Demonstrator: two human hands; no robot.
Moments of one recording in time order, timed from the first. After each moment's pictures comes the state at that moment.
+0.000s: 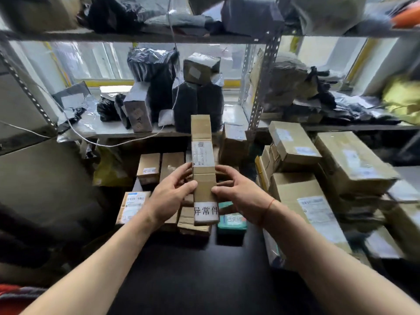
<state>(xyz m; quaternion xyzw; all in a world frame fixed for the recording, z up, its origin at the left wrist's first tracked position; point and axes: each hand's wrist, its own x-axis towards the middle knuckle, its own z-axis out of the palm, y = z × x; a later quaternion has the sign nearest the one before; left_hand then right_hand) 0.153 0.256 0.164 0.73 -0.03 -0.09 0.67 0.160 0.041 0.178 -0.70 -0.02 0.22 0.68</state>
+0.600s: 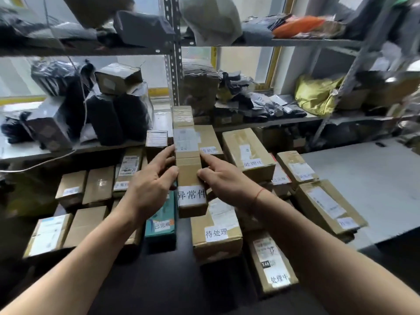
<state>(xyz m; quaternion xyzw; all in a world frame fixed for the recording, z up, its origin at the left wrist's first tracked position) 0.123 0.038 0.243 0.76 -0.15 -0.04 0.63 0.109 -0.162 0.253 -0.80 -0.07 0.10 0.59</state>
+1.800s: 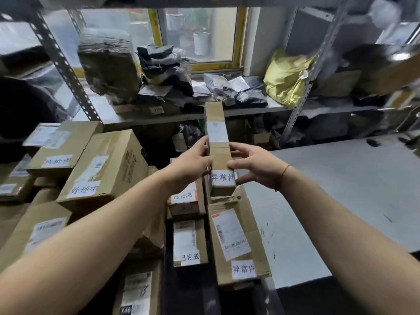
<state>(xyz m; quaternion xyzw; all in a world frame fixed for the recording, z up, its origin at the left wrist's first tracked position) 0.260 -0.465 0.187 0.76 -0.10 -0.23 0.59 0.236 -0.676 0.186 -0.72 -0.01 0.20 0.67</state>
